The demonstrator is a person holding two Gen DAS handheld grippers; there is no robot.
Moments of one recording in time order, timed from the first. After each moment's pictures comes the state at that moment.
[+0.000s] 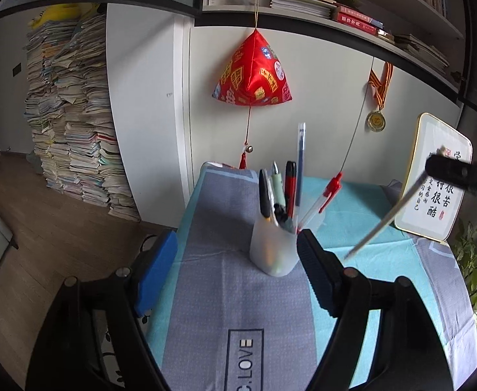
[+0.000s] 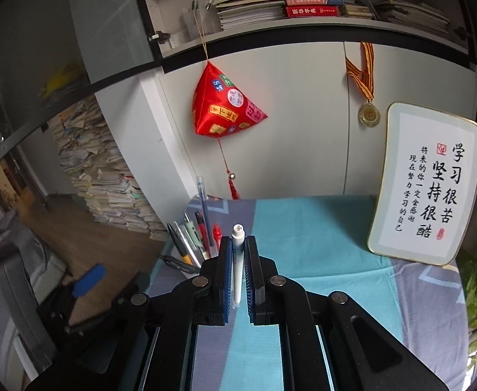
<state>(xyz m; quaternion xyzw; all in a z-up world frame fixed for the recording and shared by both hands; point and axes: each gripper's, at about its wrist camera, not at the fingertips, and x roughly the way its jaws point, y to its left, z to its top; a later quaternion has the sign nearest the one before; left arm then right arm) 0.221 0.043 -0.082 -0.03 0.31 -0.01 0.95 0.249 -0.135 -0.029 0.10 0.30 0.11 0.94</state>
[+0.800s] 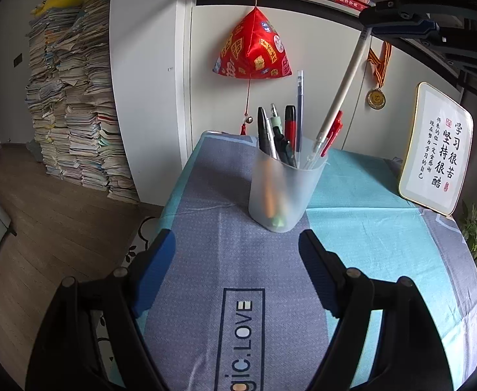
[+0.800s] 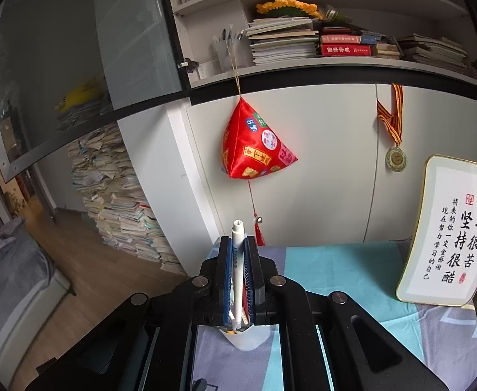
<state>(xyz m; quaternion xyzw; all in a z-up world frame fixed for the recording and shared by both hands) 0.201 0.038 -0.129 -0.04 0.32 -0.01 0.94 0.272 -0.086 -0.010 0.07 0.23 0.13 0.96</state>
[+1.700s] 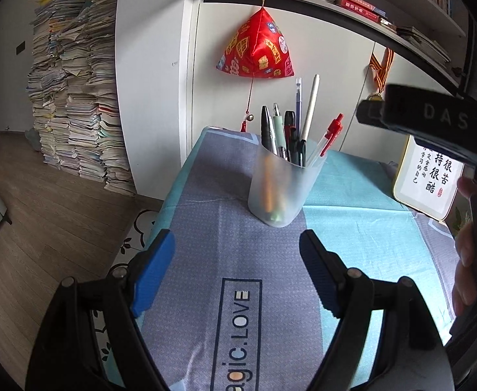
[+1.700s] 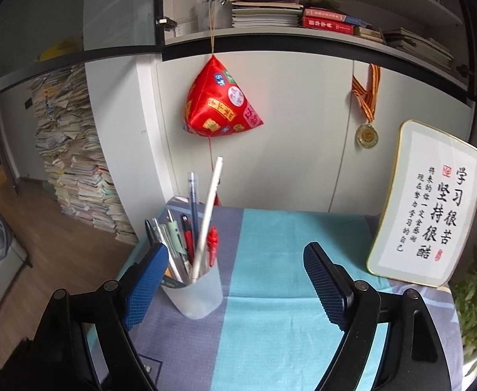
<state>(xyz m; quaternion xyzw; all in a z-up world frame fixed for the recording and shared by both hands) 0.194 0.041 -0.124 -0.06 0.33 -0.01 0.94 0.258 -0.099 -0.071 0.01 0.28 0.04 0.96</state>
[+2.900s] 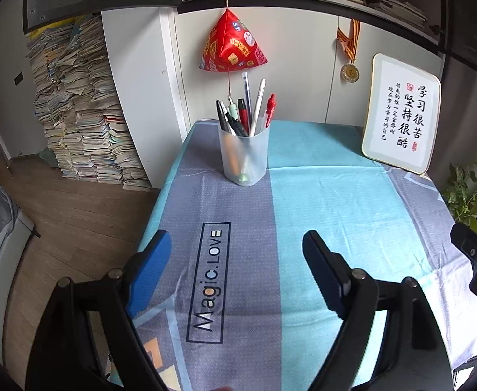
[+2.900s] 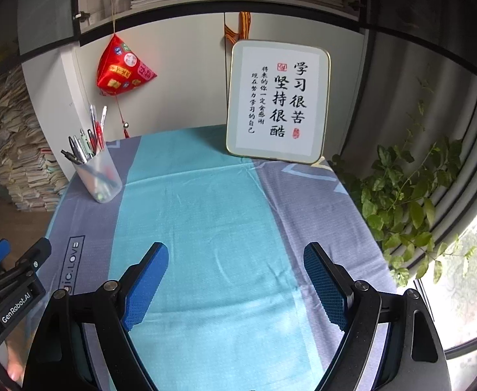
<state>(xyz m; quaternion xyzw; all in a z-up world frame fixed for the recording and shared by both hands) 0.108 -0.020 -0.083 0.02 0.35 0.00 0.93 0.080 -0.214 -0.082 0.04 0.35 -0.11 0.93</state>
